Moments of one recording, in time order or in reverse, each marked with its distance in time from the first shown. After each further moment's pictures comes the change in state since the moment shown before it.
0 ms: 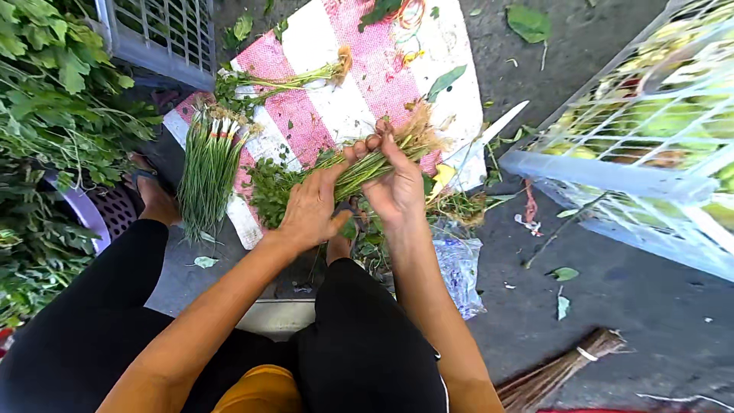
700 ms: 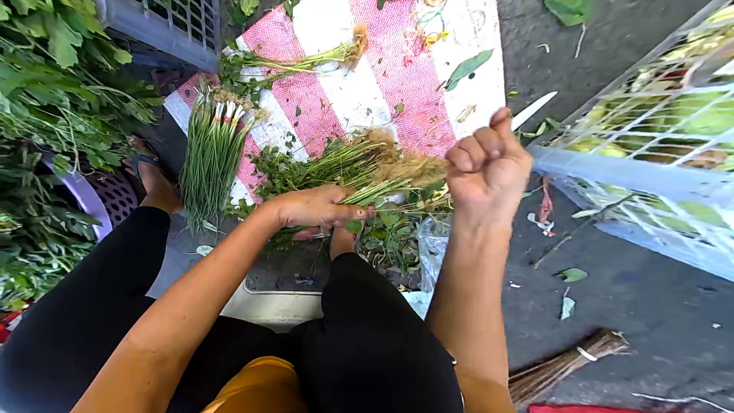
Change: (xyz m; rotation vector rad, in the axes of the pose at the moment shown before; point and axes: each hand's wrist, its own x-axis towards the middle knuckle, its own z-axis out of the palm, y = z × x) left_hand 0.032 -0.003 -0.049 -0.856 -0.952 -0.344; right_hand 0.013 -0.076 -0.043 -0.061 0.144 -0.204
